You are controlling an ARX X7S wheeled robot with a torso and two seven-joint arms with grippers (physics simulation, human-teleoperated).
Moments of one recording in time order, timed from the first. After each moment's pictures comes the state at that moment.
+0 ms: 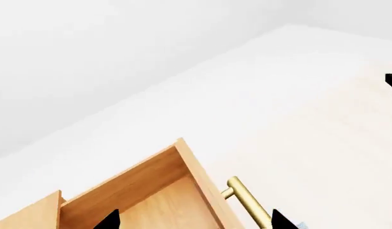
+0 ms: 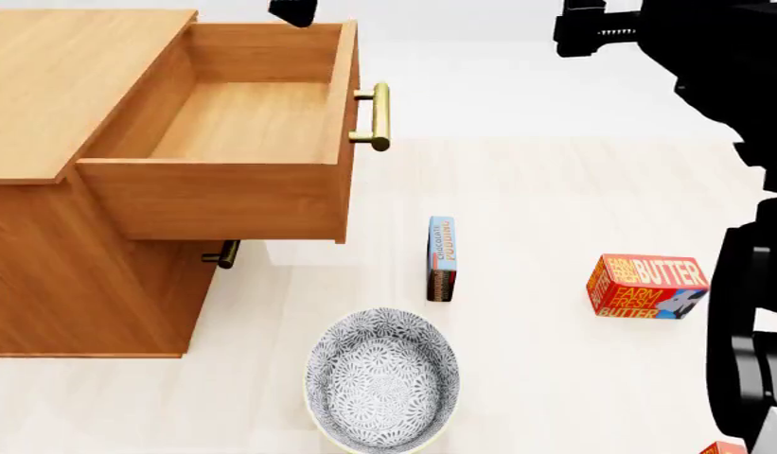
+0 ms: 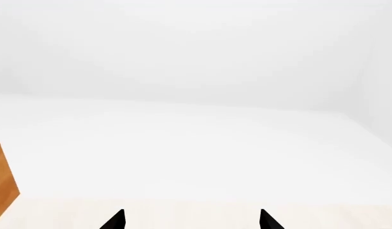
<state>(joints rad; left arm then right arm) -1.92 -0.35 0.67 -0.37 -0.91 -1.36 0.01 1.47 0.33 -0.19 0.30 0.37 1.16 0.08</state>
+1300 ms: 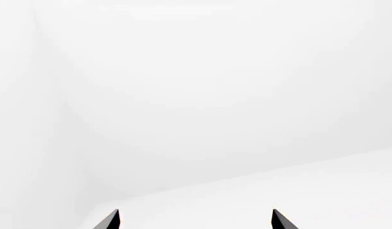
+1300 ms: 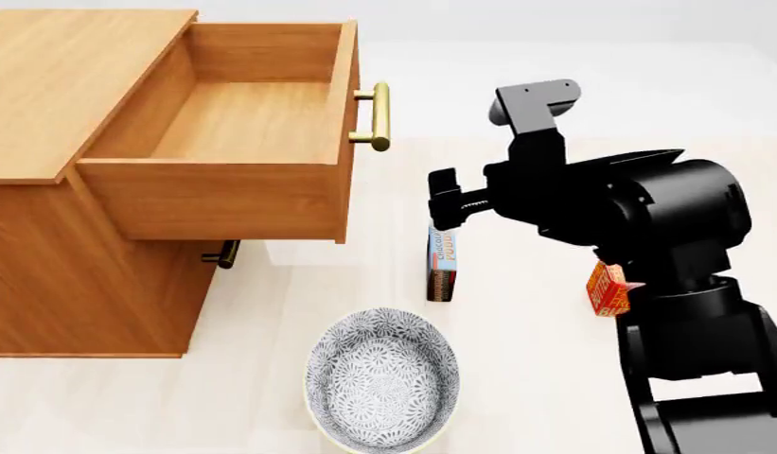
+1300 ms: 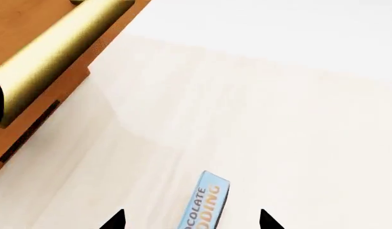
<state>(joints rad) -1.83 -0.58 0.57 -0.28 -0.72 -1.01 -0.16 1.23 0.22 -0.33 0.35 0.54 1.27 -0.08</state>
